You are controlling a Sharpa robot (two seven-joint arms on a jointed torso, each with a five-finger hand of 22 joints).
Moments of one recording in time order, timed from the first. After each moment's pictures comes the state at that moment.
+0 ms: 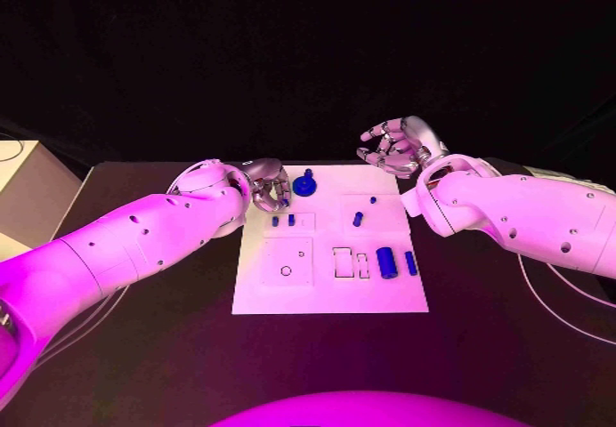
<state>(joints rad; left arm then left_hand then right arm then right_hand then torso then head) 1.15 -0.45 0.13 1.07 -1.51 -0.05 -0.10 1.51 -0.22 0.59 0.13 0.28 0.97 0.15 0.35 0.32 1.08 0.09 0.40 0.09 1.29 0.02 1.42 0.86 0.17 1.00 0.12 1.19 0.82 1.27 -0.80 -0.08 1.42 -0.80 -0.70 0.06 1.36 -0.23 0.36 0.28 0.38 0.86 0.15 0.28 0.27 1.12 0.07 1.00 0.94 1.47 -0.01 1.46 1.31 0.08 1.45 0.09 1.21 1.23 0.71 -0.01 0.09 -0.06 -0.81</state>
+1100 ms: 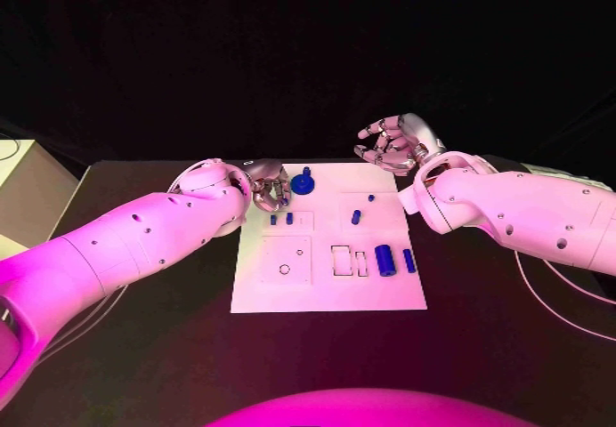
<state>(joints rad) 1.16 -0.44 0.10 1.06 -1.52 -0.04 -0.10 1.51 -0.23 0.59 0.12 0.28 0.97 0.15 0.33 0.32 1.09 0.09 0.38 0.09 1.29 0.02 1.42 0.84 0.17 0.99 0.12 1.18 0.80 1.27 -0.80 -0.08 1.42 -0.80 -0.70 0.06 1.36 -0.23 0.36 0.28 0.38 0.86 0.15 0.28 0.27 1.12 0.07 1.00 0.93 1.47 -0.01 1.46 1.31 0.08 1.45 0.09 1.21 1.23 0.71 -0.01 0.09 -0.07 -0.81</state>
